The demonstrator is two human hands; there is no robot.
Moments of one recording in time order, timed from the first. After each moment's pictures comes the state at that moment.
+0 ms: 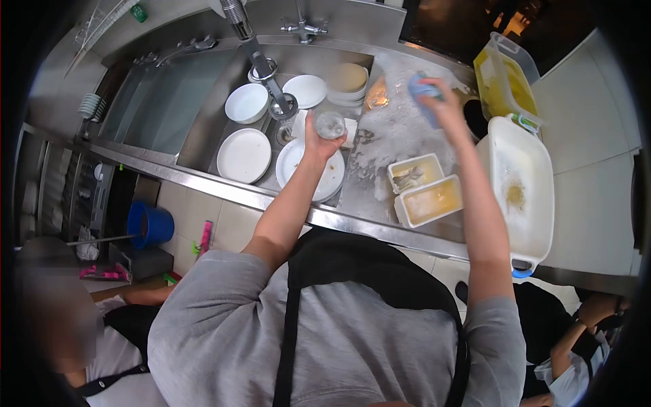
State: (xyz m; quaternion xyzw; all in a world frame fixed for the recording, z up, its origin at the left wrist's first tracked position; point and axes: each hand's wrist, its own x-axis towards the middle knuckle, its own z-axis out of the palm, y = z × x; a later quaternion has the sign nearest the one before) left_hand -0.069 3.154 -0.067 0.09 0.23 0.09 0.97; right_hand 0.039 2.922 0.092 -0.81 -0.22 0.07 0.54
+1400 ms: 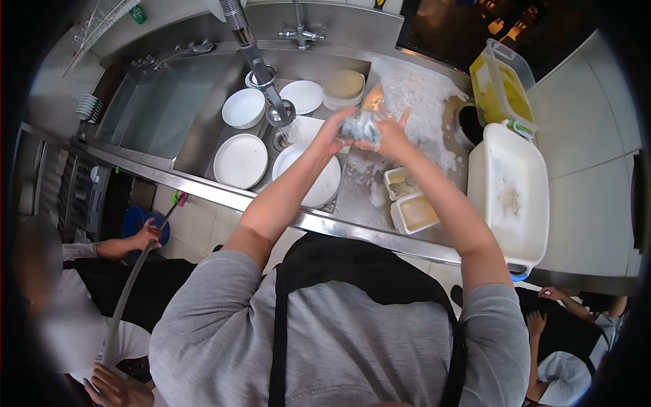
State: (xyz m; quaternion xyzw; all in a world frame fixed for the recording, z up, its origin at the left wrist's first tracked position) left_hand -0.055 3.128 -0.001 0.35 0.22 0.02 0.91; right_hand 0.007 2.976 0.012 -0.84 -0.48 -0.10 0.22
